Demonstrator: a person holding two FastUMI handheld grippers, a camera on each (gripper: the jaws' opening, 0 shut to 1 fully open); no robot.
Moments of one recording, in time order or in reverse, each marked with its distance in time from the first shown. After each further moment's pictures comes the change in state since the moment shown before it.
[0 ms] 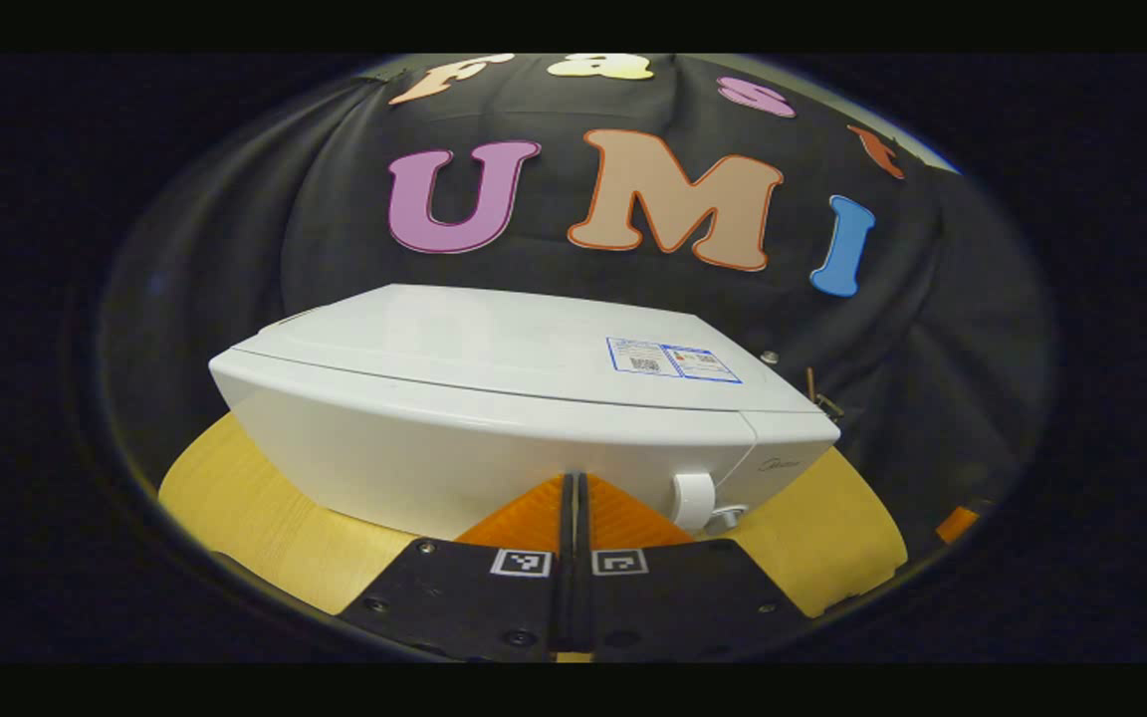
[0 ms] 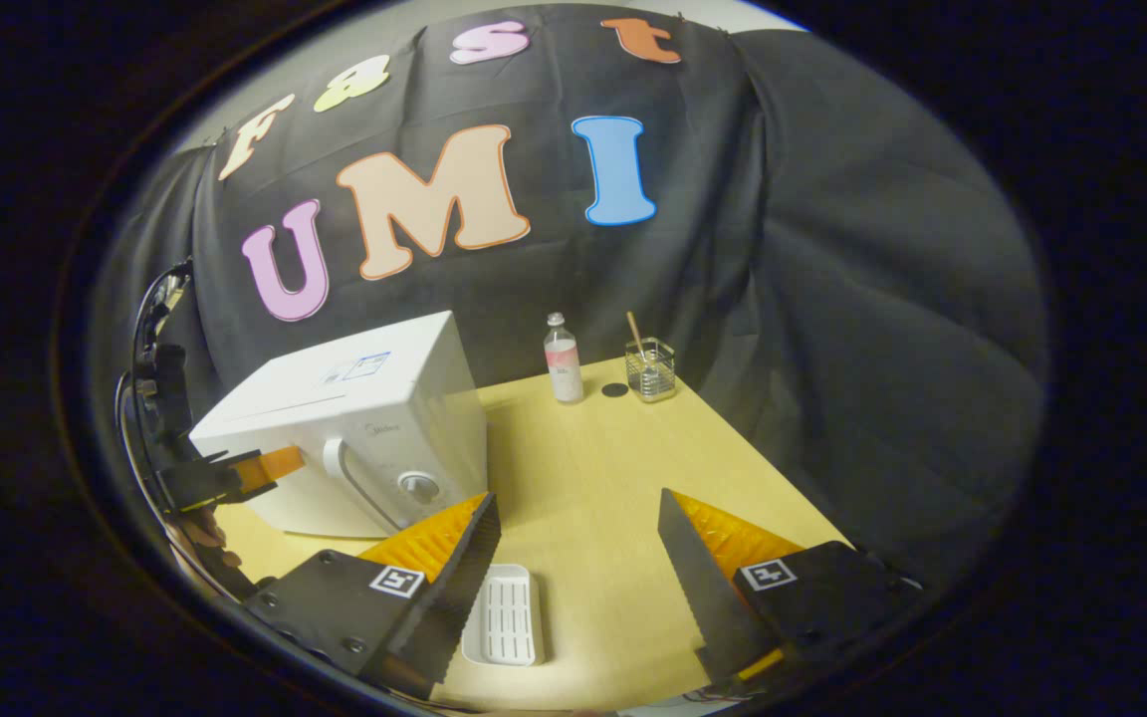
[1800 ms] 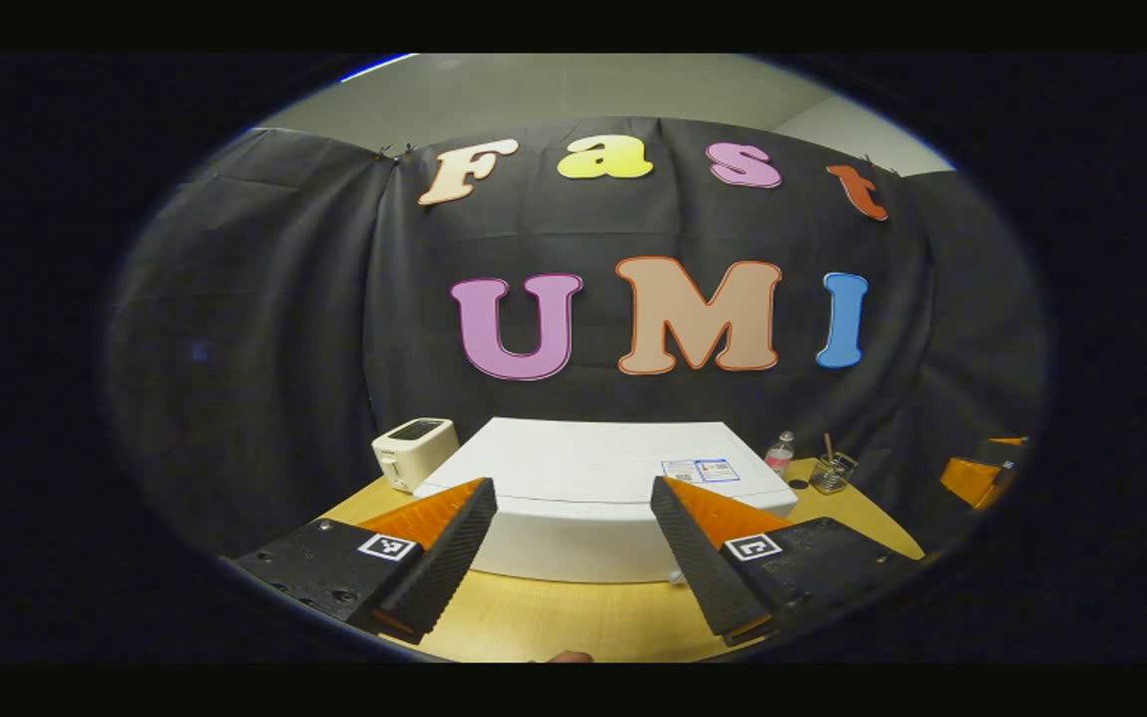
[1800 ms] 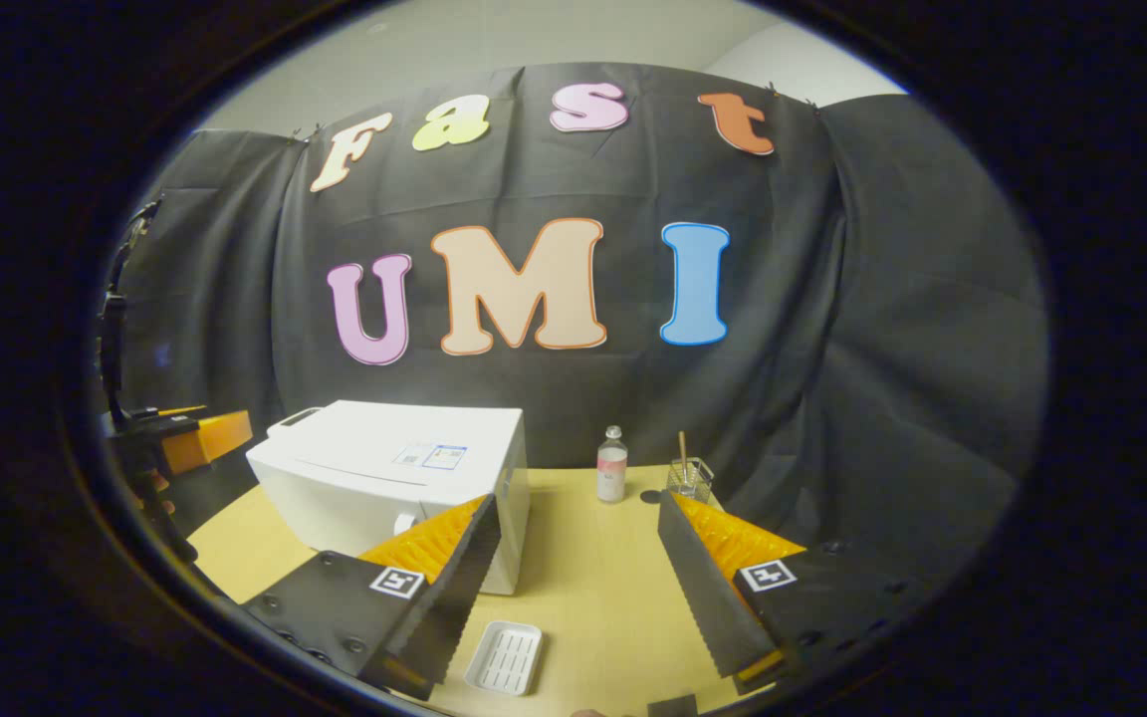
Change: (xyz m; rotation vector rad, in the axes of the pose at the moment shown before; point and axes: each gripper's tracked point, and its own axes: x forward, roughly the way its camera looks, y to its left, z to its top) left arm -0.147 0.037 0.120 0.124 -0.282 0.166; right arm -0.045 0.045 0.121 -0.174 -0.230 0.170
